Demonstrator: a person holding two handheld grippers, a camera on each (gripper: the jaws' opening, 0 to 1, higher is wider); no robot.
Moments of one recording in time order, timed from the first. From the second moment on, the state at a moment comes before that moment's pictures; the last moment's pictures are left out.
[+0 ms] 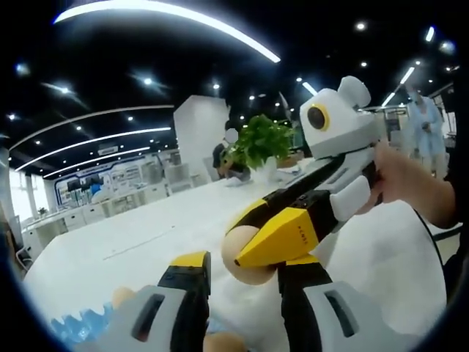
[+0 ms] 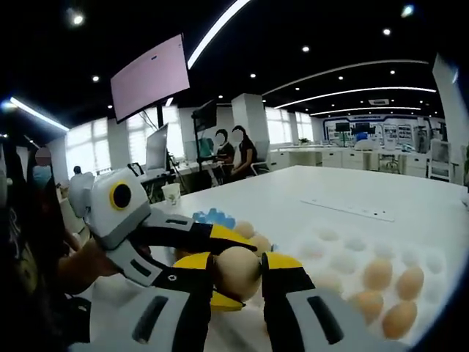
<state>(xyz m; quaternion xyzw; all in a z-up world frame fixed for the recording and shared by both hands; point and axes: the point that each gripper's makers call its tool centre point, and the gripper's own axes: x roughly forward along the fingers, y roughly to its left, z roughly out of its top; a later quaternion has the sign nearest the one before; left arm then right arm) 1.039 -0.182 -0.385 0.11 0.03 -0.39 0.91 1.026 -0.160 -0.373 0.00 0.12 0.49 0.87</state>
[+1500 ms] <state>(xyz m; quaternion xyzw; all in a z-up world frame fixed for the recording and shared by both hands) 1.040 -0.169 -0.390 0.10 0.04 -0.39 0.91 1.045 -0.187 -0.362 0.04 0.10 0.47 0.88</state>
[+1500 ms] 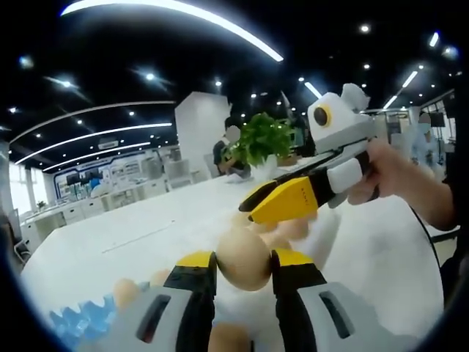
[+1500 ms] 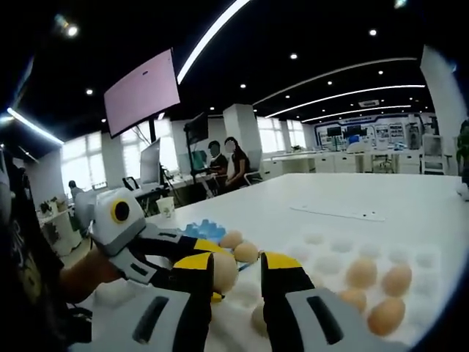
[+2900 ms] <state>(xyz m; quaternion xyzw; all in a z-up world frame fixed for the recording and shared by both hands) 1.037 -0.068 -0.381 0.06 0.03 -0.29 0.95 1.051 -0.209 -0.375 0.03 0.11 0.45 0.89</state>
